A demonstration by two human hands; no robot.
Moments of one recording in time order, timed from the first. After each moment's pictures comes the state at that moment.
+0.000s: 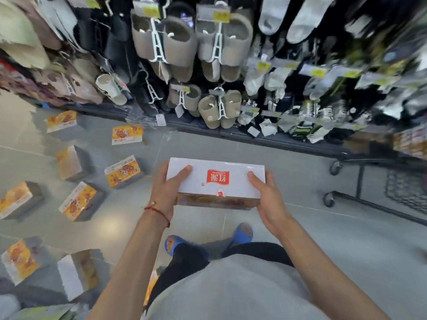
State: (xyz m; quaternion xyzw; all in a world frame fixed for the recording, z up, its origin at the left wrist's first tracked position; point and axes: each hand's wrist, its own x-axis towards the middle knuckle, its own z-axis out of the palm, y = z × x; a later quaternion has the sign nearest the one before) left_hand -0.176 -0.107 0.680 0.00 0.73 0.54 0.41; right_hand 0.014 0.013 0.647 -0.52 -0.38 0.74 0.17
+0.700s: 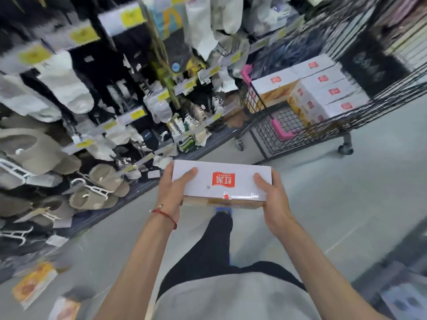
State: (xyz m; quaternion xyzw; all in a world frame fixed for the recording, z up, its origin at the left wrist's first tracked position) left_hand 0.071 0.219 0.679 0.26 0.67 0.36 0.60; right_hand 0.286 0.172 0.655 -0.65 -0.13 0.58 0.47
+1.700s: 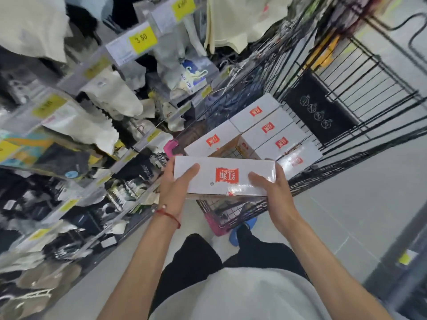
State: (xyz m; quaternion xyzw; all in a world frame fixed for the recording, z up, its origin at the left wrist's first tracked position) left_hand 0.389 0.544 0.662 0.37 0.63 0.30 0.61; right_hand 0.602 0.454 0.657 -0.66 -0.14 0.56 0.48
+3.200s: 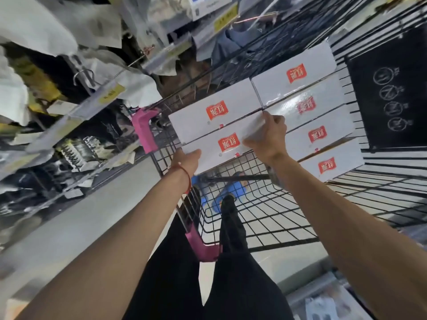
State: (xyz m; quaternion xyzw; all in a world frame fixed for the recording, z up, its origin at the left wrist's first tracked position) left_hand 0.441 0.641 0.439 0.14 0.79 0.07 0.60; right_hand 0.650 0.653 0.462 -0.80 -0.41 0.43 0.06
